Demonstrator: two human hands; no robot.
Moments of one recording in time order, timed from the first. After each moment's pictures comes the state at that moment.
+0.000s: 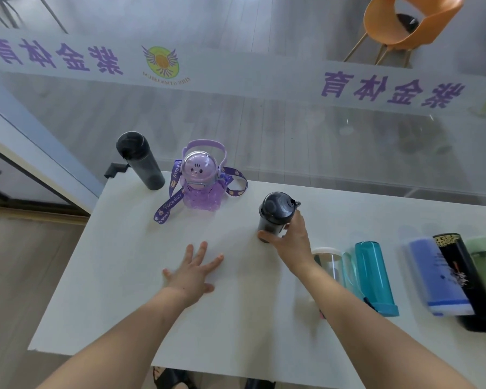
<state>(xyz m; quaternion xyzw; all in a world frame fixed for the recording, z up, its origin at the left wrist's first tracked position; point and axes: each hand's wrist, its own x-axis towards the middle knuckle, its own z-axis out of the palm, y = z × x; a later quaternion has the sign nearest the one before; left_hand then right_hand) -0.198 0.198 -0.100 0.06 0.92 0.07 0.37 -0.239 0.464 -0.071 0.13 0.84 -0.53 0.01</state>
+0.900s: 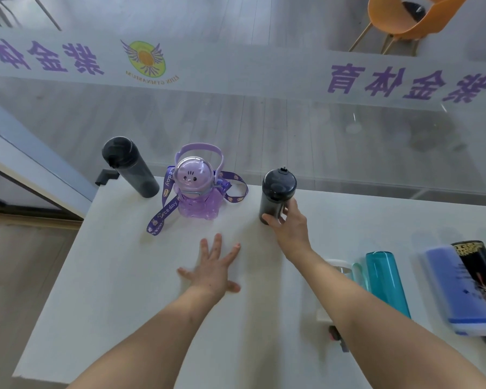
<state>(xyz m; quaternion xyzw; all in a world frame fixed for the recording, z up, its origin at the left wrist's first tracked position) -0.243 0.262 -0.094 0.01 0.93 0.06 0.36 -0.306 0.463 -0.096 0.15 0.82 -0.56 0.00</state>
